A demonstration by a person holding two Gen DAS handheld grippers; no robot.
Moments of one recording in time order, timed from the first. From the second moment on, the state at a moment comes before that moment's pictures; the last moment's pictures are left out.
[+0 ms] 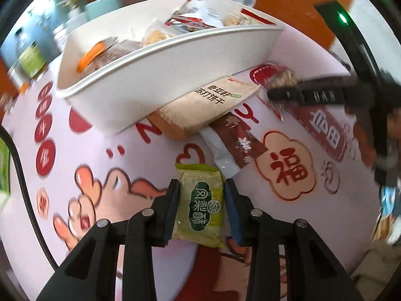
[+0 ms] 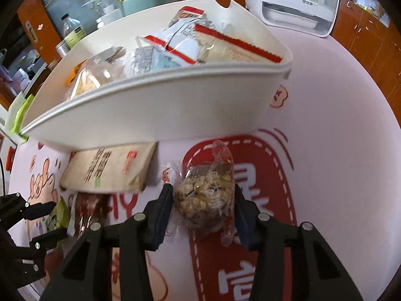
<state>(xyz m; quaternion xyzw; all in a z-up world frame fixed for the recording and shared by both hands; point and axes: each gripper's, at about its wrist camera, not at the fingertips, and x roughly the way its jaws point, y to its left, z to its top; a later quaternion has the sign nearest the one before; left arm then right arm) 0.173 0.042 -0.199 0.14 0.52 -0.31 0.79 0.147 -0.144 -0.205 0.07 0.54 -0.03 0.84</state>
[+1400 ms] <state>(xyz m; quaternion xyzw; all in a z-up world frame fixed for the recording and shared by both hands) 0.258 0.066 0.081 0.01 0.37 -0.12 0.92 0.184 -0.132 0.076 -0.03 0.33 0.08 0.94</state>
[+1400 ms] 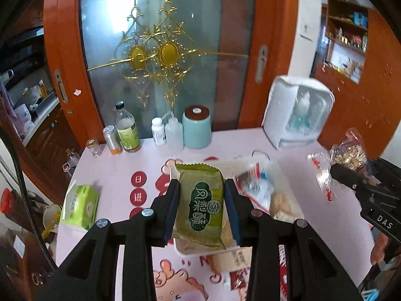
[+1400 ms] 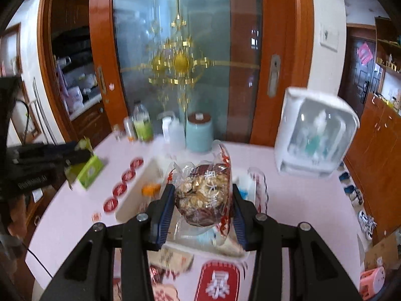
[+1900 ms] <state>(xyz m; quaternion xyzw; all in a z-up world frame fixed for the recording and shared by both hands) 0.323 0.033 0.047 -0.02 0.40 -0.13 0.91 0.260 -0.126 0.067 0.00 0.35 0.07 0.94</state>
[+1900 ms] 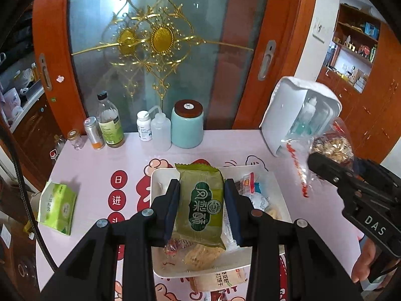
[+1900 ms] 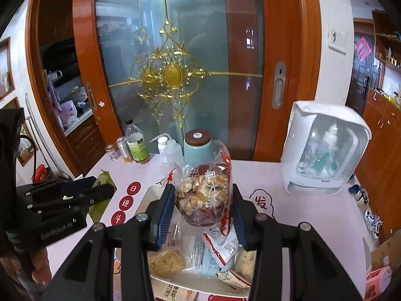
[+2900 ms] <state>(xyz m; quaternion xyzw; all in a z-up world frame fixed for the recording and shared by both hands) 0.359 0.039 0.022 -0.02 0.42 -0.11 0.90 0.305 -0.113 0.045 -0.01 0.35 0.05 0.93</state>
